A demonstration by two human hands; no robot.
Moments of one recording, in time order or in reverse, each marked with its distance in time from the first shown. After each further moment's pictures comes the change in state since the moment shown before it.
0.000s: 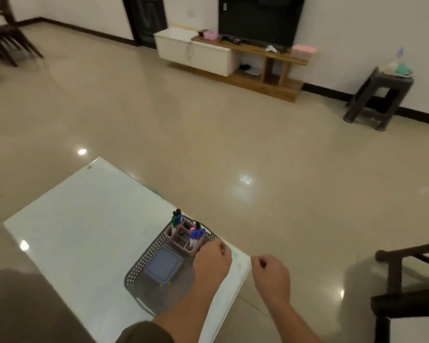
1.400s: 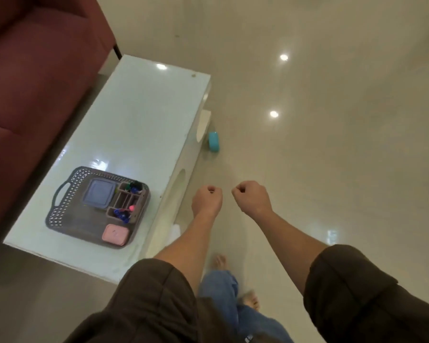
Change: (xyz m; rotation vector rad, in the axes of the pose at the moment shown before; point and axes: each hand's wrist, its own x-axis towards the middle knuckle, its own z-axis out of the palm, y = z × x) left_hand 0.469 0.170 -0.026 -0.973 0.729 -1.271; right_hand 0.542 -0.361 0.088 -0.669 -1.017 -0.970
